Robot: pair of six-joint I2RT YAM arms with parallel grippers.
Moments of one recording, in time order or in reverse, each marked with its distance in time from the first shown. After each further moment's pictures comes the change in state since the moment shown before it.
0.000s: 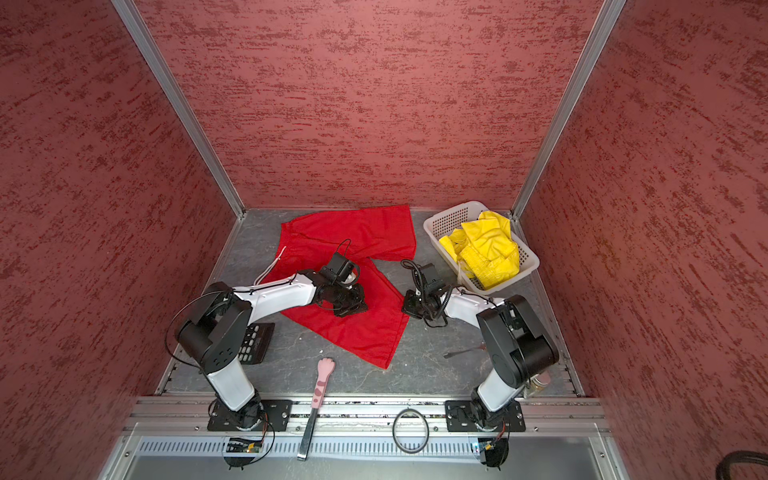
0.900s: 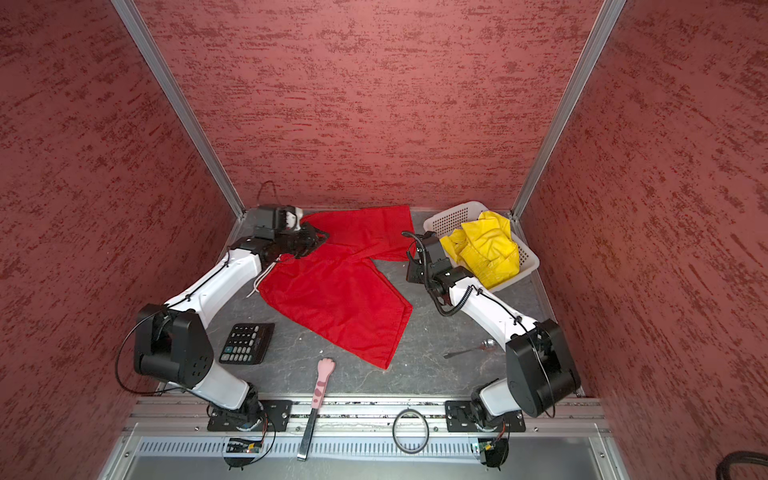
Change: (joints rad) left arm 0.353 -0.173 0.205 0.066 0.053 0.140; right arm 0.031 -0.187 0.154 -0.104 0.376 -0.210
